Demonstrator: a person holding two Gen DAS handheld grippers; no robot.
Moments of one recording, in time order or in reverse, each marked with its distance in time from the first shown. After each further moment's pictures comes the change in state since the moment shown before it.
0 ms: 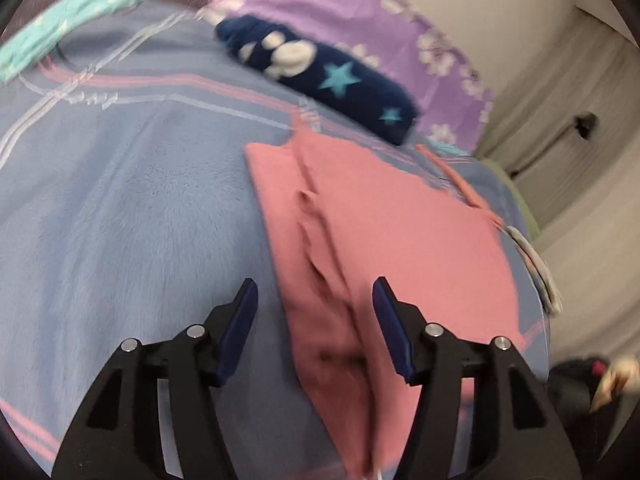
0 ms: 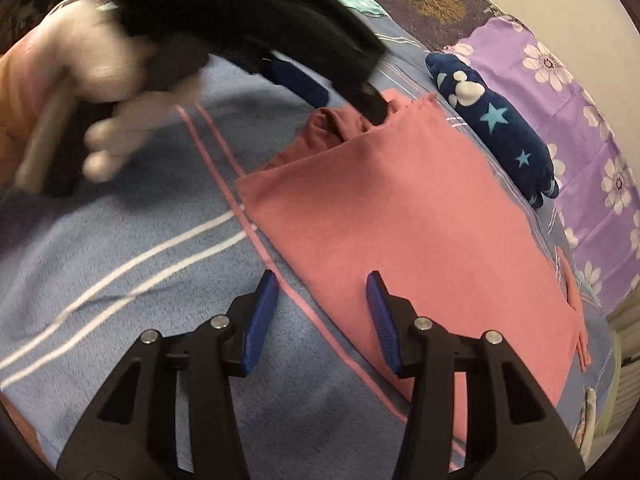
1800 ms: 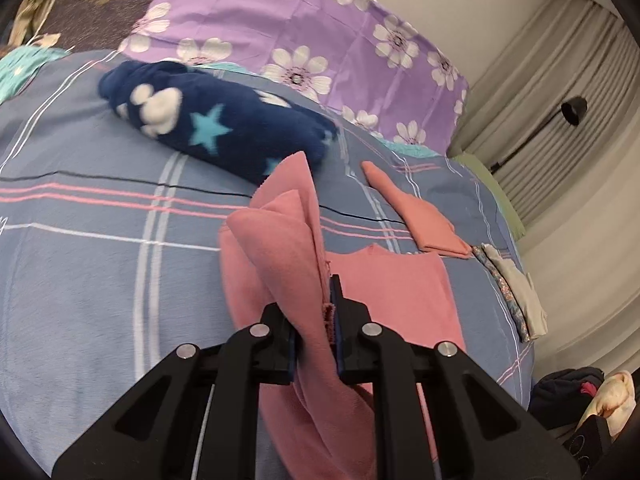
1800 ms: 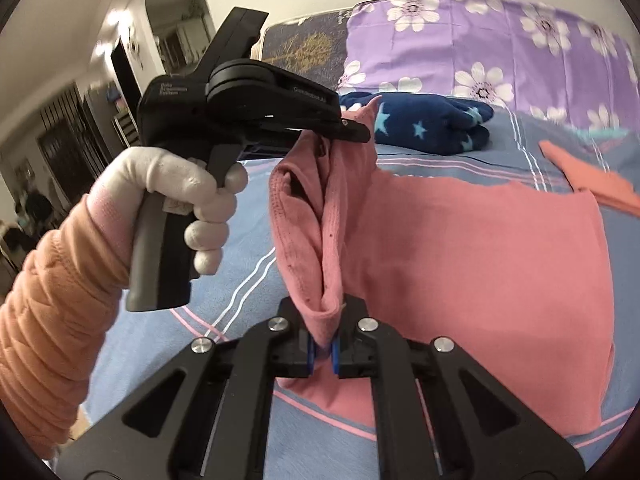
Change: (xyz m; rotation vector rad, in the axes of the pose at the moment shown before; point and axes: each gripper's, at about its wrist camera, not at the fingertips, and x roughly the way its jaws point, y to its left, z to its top) left arm 0.051 -0.153 0.088 0.129 0.014 -0.031; right arm -0.068 -0.169 -0.068 0.742 -0.329 0.224
